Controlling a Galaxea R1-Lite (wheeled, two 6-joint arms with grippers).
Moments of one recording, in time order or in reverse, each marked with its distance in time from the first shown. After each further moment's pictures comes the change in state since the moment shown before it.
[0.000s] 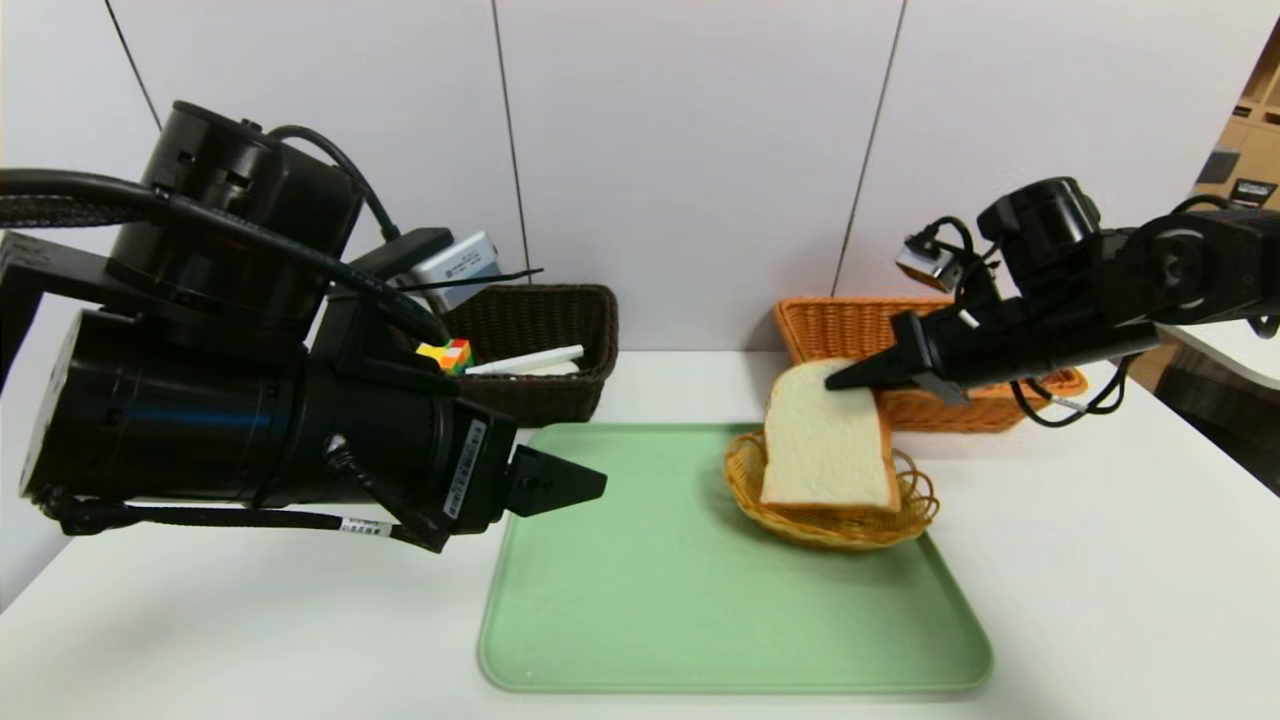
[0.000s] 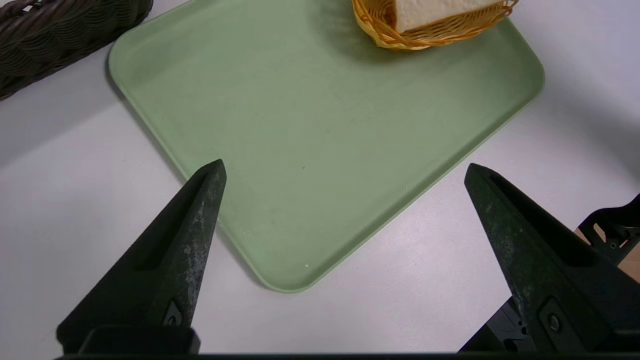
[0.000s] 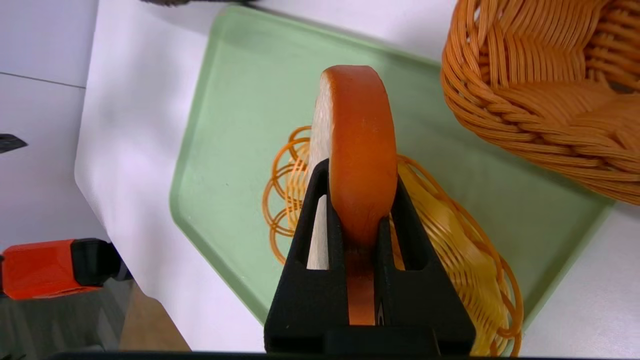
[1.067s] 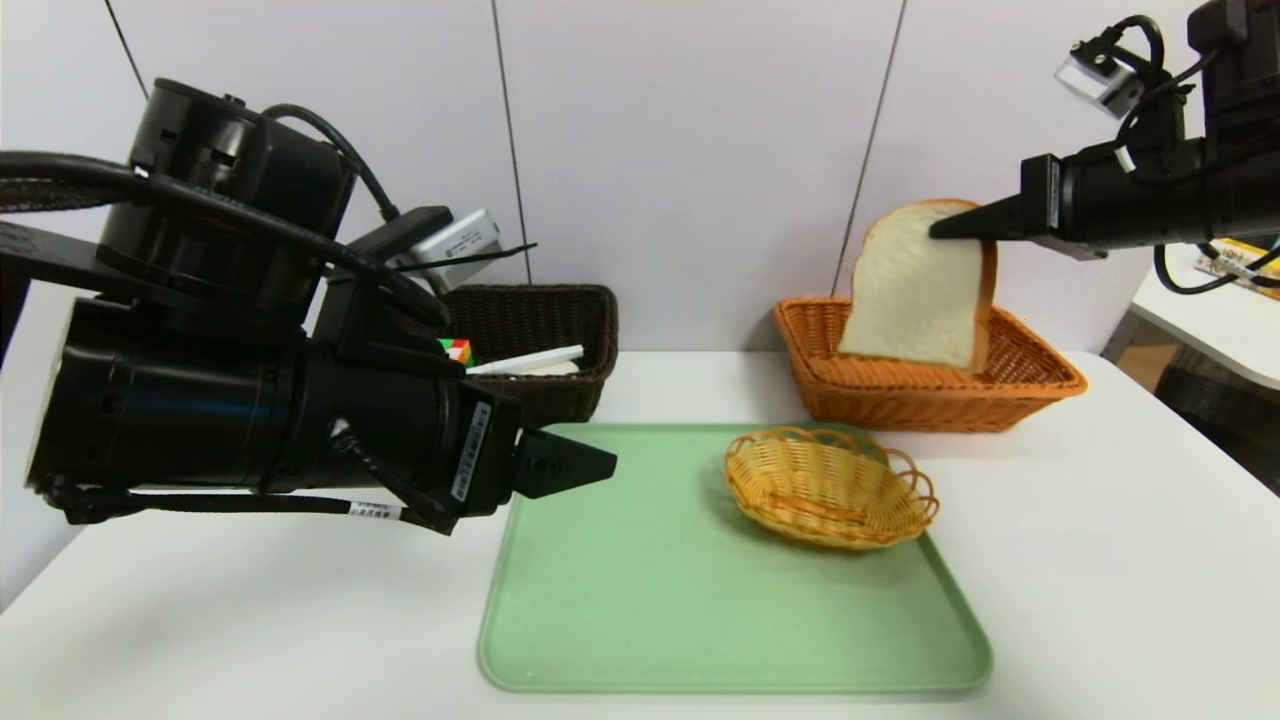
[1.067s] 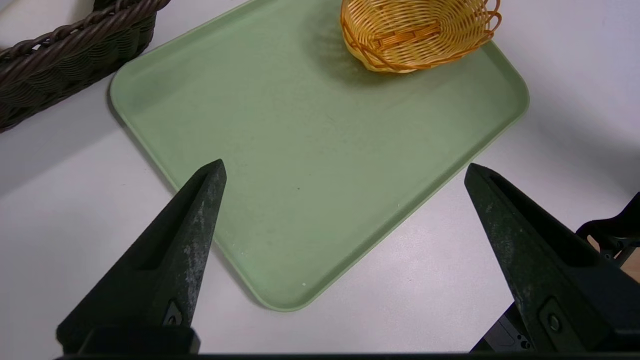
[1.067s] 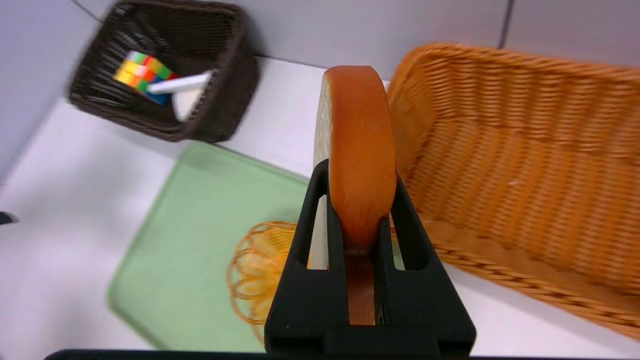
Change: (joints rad) left arm -0.004 0.000 -0.007 -0.038 -0.005 0.007; right arm -0.093 -0.167 -0.184 -0.003 -0.212 -0.107
